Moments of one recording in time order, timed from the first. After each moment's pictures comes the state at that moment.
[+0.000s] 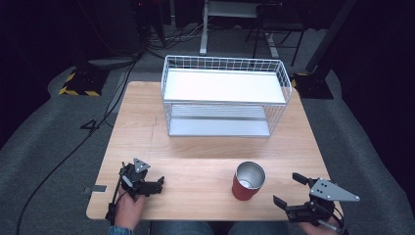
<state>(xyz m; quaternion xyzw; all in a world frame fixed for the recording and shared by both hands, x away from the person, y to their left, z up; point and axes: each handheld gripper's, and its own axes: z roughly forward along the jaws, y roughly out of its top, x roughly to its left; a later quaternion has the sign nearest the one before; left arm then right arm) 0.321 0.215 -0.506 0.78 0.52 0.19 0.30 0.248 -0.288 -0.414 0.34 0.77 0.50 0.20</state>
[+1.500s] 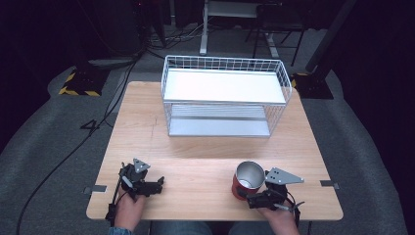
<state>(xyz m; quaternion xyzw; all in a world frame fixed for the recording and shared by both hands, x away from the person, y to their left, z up) 0.320 0.214 -0.506 0.77 0.52 0.19 0.30 0.300 -0.210 -0.469 0.32 0.78 0.52 0.13</state>
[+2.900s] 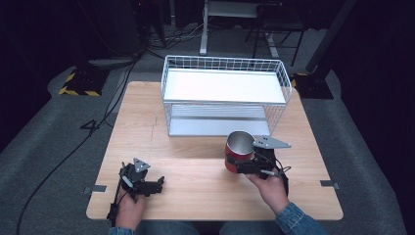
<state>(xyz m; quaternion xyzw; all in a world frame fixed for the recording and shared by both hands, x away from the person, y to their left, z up) 0.321 0.214 -0.506 0.77 0.52 0.19 0.30 0.370 -0.172 -0.420 0.37 0.76 0.50 0.15</state>
